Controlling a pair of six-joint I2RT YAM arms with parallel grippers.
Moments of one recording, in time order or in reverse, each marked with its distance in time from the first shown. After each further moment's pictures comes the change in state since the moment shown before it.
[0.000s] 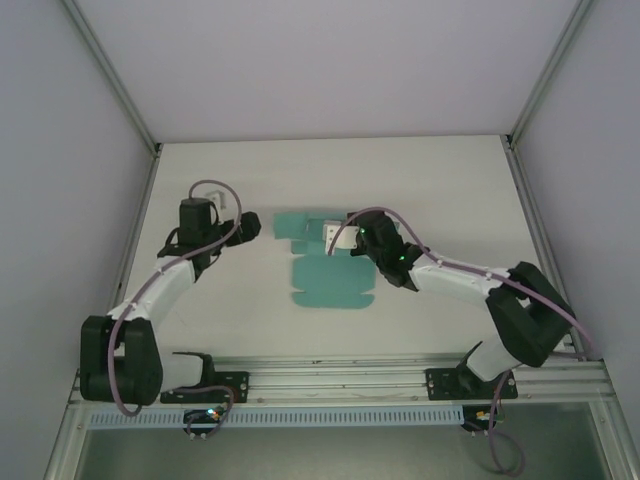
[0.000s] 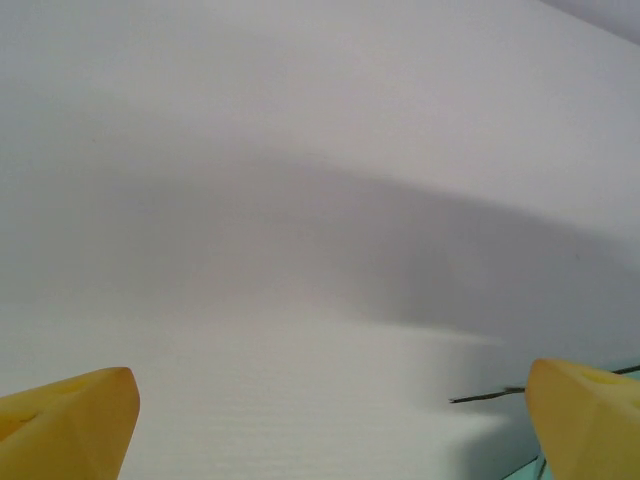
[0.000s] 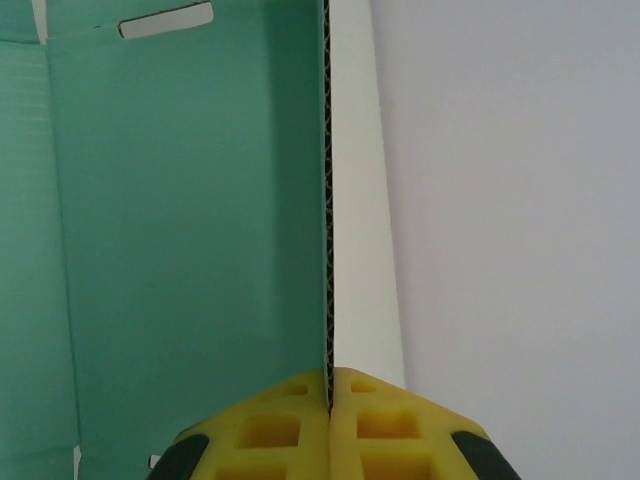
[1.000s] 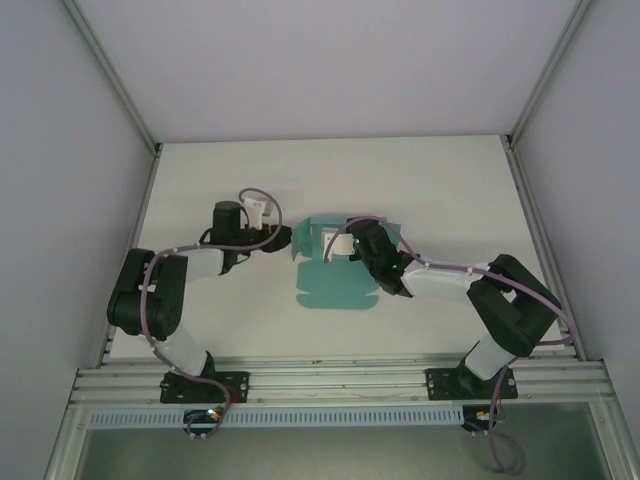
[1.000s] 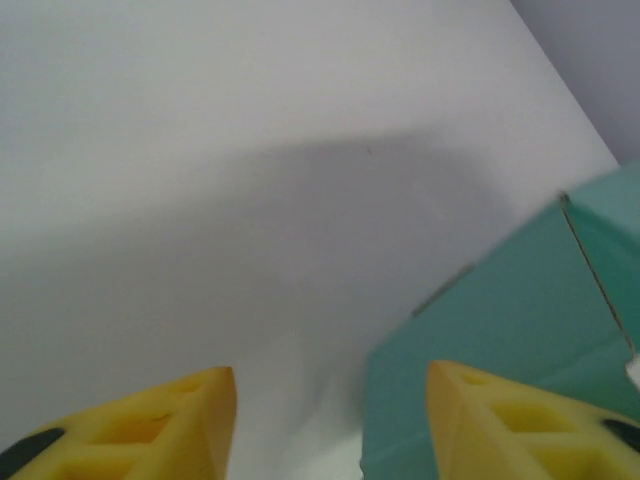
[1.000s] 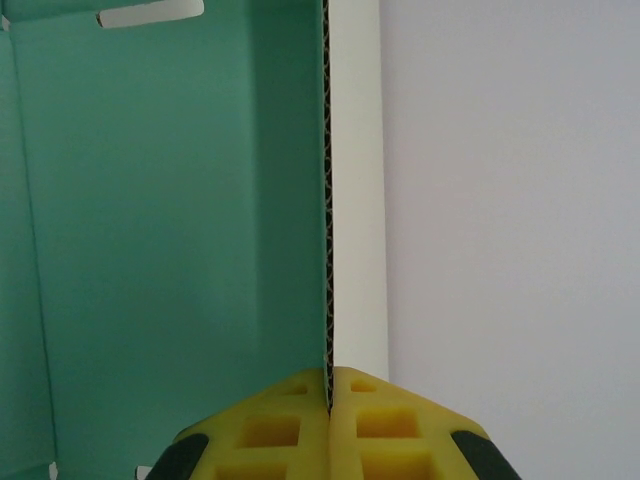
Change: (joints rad) left arm -0.125 0.372 -0.053 0.498 0.467 0.116; right arm 0.034 0.061 -0.050 0.132 0.105 -0.042
